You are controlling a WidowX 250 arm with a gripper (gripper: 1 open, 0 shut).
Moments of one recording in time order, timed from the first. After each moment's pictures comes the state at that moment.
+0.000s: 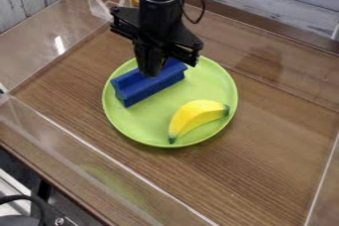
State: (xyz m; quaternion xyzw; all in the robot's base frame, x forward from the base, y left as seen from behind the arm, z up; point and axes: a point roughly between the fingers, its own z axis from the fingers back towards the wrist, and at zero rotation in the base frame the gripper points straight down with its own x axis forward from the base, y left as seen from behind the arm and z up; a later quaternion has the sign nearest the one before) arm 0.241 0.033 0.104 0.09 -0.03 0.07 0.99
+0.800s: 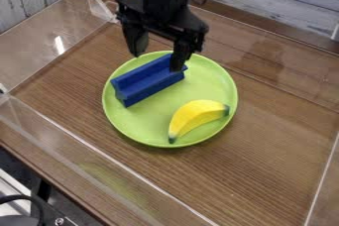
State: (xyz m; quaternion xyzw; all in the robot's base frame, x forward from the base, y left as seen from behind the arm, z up) arm 0.249 0.036 0.121 0.06 -0.03 0.07 1.00
